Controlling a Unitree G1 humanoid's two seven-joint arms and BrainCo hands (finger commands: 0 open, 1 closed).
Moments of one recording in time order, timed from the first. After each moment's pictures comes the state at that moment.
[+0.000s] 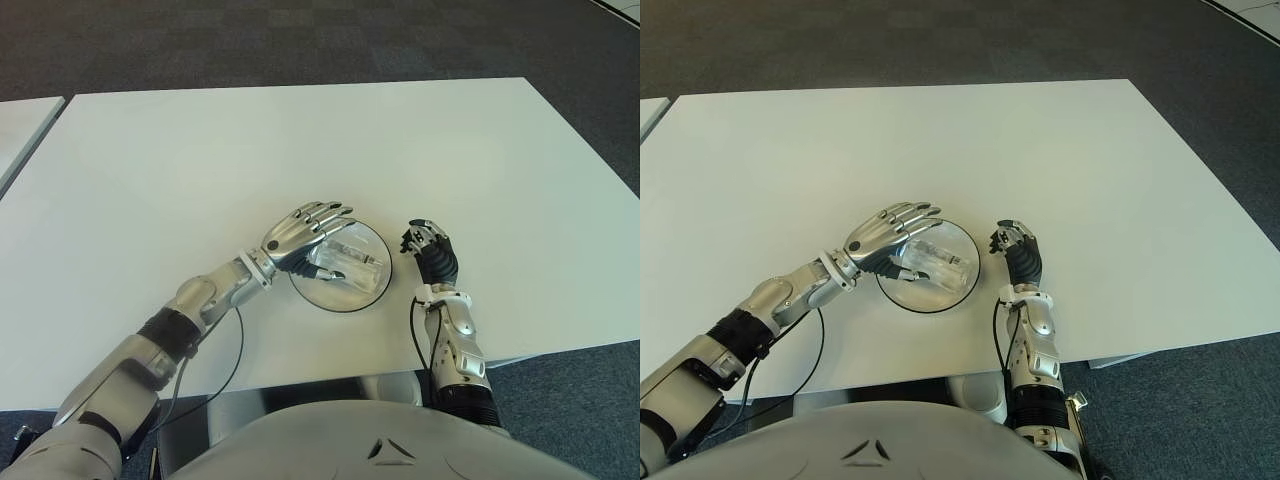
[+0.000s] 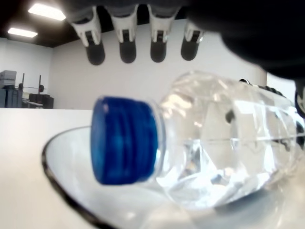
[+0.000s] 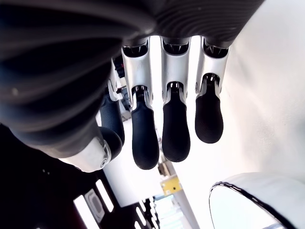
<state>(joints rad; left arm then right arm) -0.26 0.48 -0.56 0.36 0.95 -0.52 0.45 0.09 0.06 -0.10 0.18 0.30 -0.09 0.07</state>
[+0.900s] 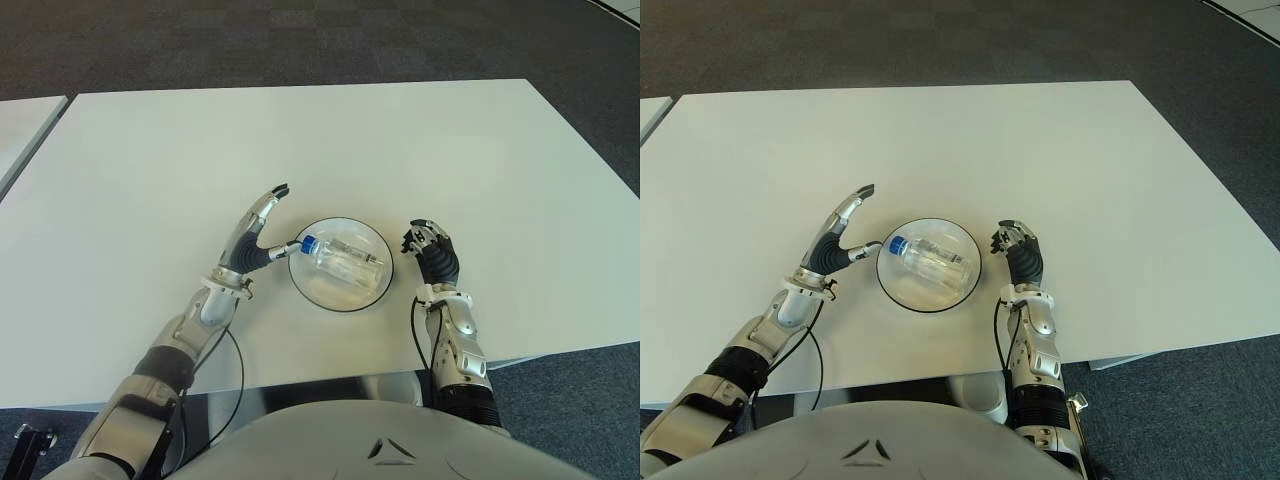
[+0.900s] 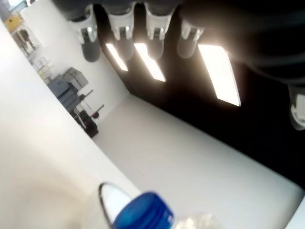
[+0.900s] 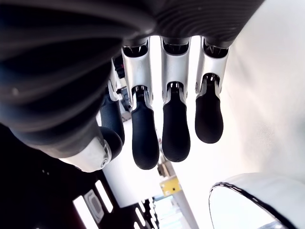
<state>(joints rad) -0.08 0.32 -0.23 0.59 0.33 -0.87 0.39 0.09 0.06 -0.10 0.17 0.30 -0.08 0.06</state>
